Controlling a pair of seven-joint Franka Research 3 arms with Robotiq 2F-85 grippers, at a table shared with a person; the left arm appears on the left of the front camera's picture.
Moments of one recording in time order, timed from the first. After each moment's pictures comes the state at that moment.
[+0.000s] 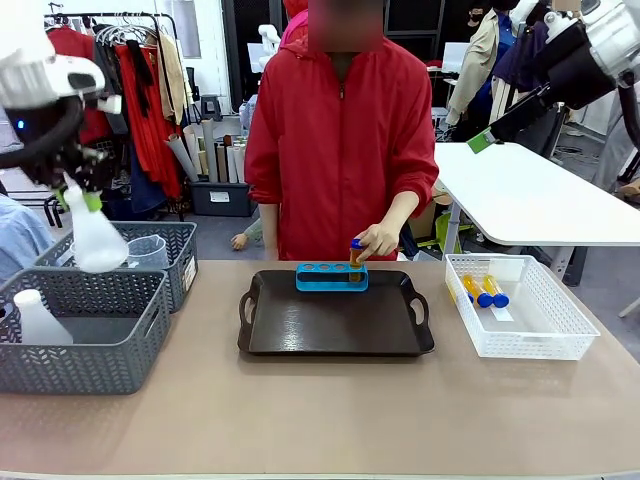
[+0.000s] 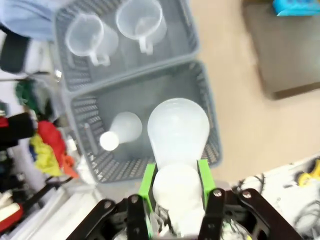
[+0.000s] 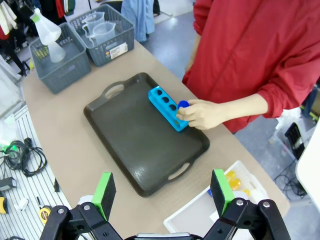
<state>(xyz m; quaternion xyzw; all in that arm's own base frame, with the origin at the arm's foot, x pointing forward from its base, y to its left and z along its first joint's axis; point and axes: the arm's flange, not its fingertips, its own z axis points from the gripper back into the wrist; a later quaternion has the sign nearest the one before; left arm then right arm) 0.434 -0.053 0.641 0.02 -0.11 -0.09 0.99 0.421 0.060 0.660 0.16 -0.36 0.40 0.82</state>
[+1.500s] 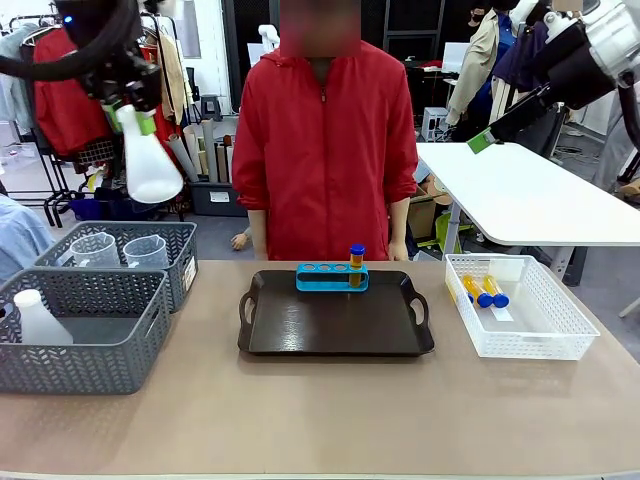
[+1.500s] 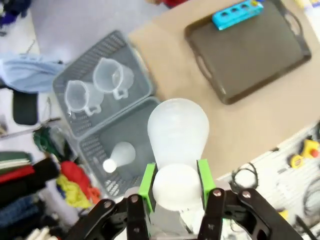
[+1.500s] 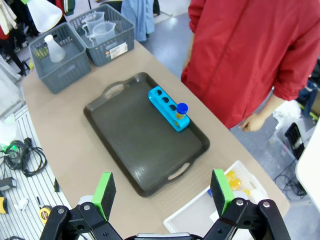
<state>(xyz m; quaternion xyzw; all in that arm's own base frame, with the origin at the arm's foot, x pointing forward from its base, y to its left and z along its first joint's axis) 0.427 -0.171 0.749 0.02 -0.14 -0.23 0.96 0.421 0.060 0.660 0.16 -0.36 0.40 0.82</state>
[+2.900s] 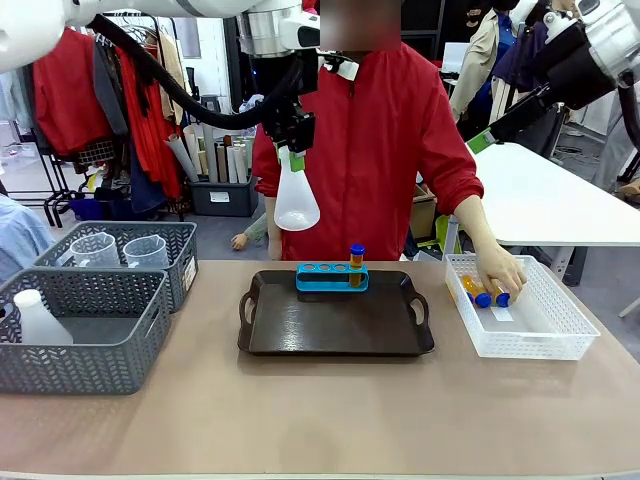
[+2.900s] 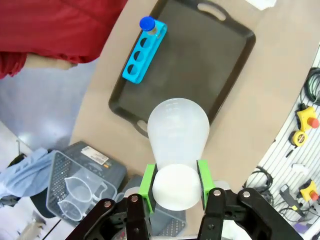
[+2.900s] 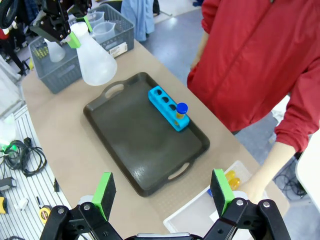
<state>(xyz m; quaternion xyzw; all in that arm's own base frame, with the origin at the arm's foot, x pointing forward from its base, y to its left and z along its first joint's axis) 0.508 -0.355 0.676 -0.01 -0.10 -0.48 0.87 0.421 0.060 0.660 0.16 -0.36 0.40 0.83</state>
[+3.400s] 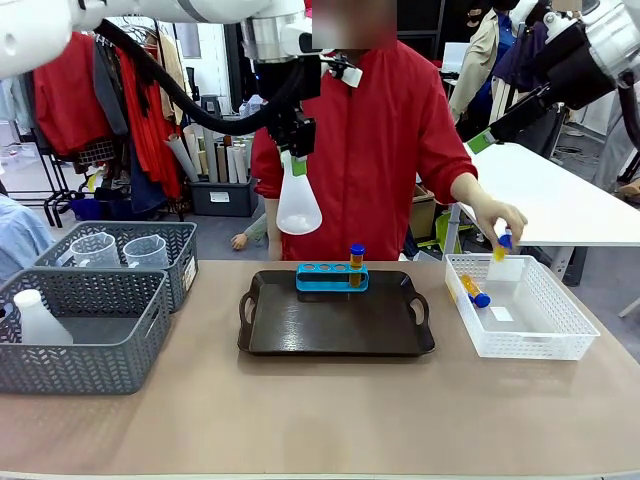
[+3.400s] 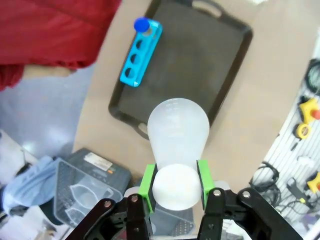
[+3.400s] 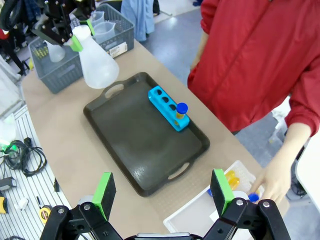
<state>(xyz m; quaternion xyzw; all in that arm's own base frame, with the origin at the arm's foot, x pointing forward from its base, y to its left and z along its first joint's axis) 0.515 -0.362 0.666 -0.01 -0.09 -0.52 0.85 0.421 0.060 0.660 0.16 -0.36 0.40 0.83</state>
